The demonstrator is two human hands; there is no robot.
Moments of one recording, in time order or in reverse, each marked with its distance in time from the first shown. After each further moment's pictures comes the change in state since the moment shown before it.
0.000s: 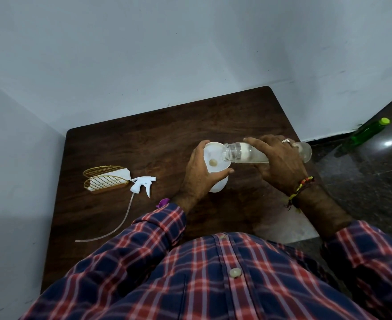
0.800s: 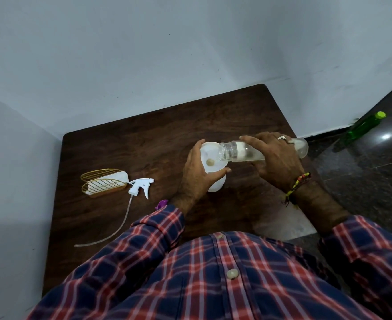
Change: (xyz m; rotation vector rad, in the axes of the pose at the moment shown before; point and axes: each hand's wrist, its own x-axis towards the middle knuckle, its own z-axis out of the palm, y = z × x) left_hand 0.000 -0.003 0.002 0.006 0.004 -0.023; right_hand 0.000 0.001 0.001 -0.009 0.024 -0.003
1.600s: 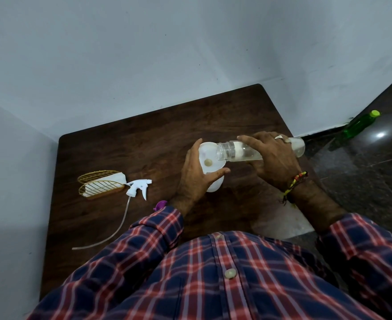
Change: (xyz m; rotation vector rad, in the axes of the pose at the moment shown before) left_hand -0.002 0.005 -0.001 -0.004 -0.034 -0.012; right_hand -0.001 -0.003 -0.002 0.004 -0.015 0.011
